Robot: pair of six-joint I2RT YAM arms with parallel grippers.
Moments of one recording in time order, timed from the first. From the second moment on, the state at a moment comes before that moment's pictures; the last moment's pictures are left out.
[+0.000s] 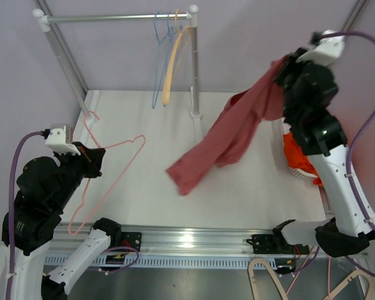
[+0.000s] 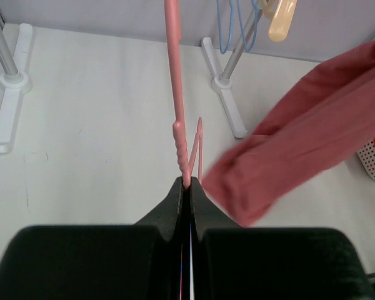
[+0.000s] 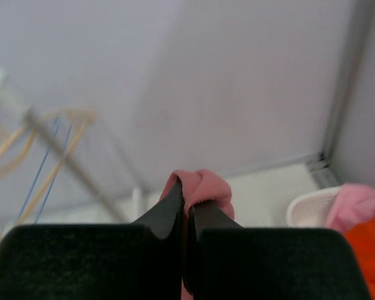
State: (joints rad) left arm -0.36 0.60 1.35 -0.98 -0.15 -0.29; right arm 0.57 1.27 1.75 -0.40 0.66 0.14
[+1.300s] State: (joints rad) left arm -0.27 0.86 1.37 -0.72 -0.07 -0.36; right arm -0.29 1.40 0.97 -0.32 0.42 0.76
